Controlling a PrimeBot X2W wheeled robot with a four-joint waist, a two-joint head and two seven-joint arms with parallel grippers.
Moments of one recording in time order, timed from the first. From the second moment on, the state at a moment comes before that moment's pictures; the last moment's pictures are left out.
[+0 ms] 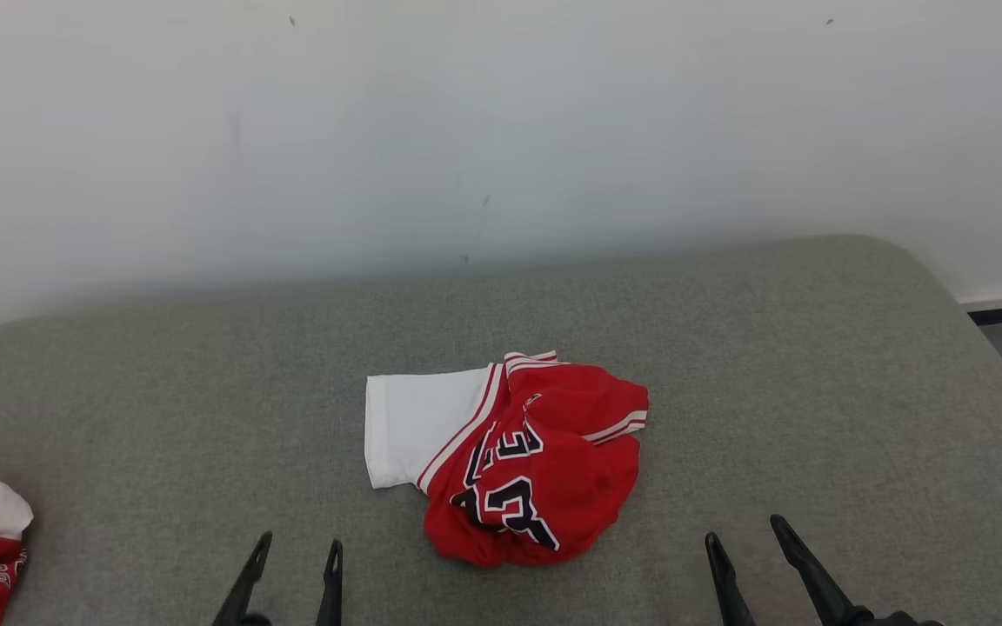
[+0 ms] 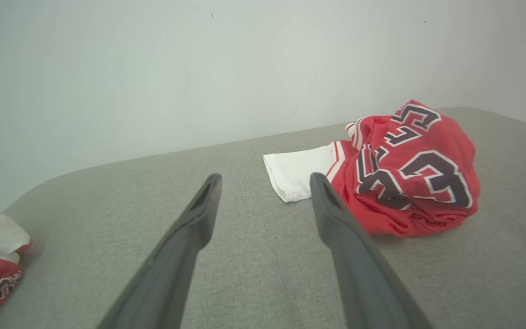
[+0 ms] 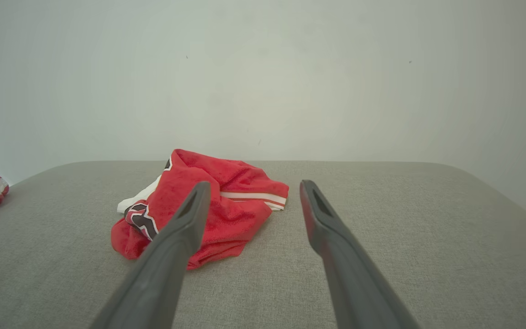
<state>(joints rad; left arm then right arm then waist) 0.08 0.08 -0.13 0.19 -0.03 -0.04 -0.26 0.15 -0.12 0.18 0.06 0.14 0.13 -0.26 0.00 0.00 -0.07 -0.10</state>
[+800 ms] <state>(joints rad) -0.87 0.07 -0.25 1.03 -0.07 -0.12 -0.07 -0.04 -0.14 0.26 0.06 0.17 0.13 -0.26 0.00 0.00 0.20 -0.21</state>
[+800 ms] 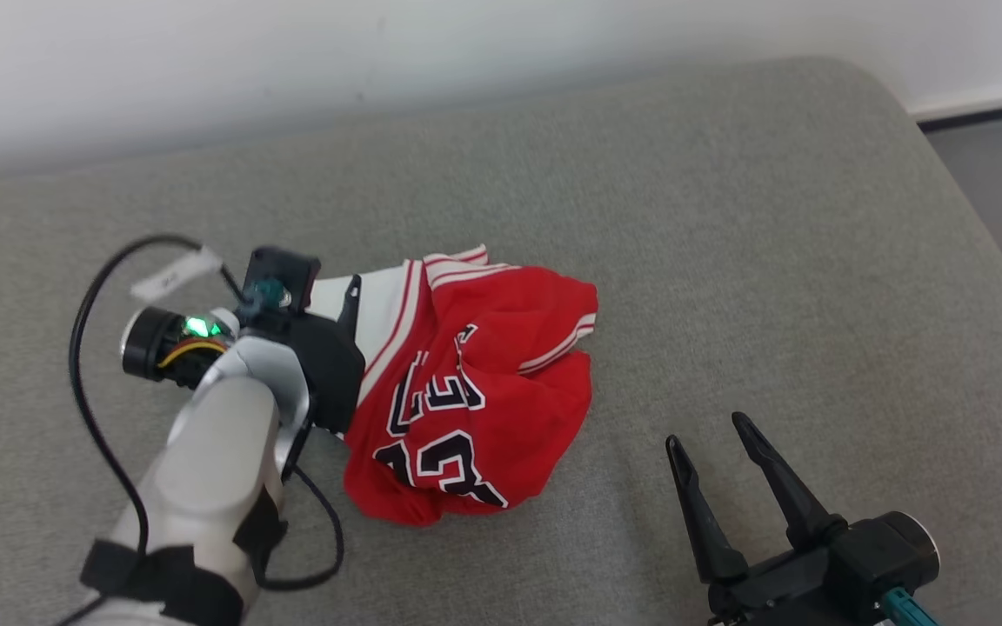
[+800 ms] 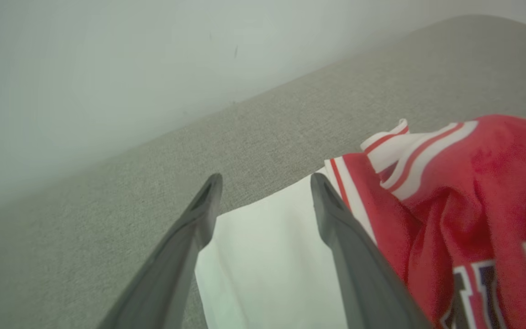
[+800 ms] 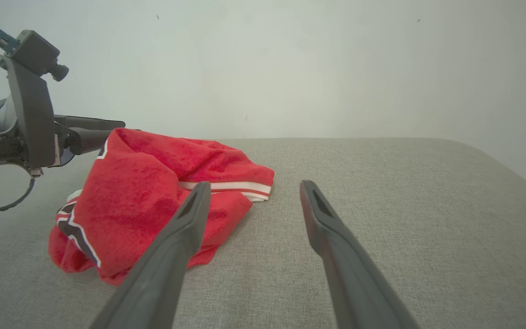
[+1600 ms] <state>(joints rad) -1.05 0.05 -0.41 1.25 -0.16 -0.13 0.04 -0.08 -0.11 0.26 0.05 0.16 0.13 -0.26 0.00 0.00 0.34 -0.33</state>
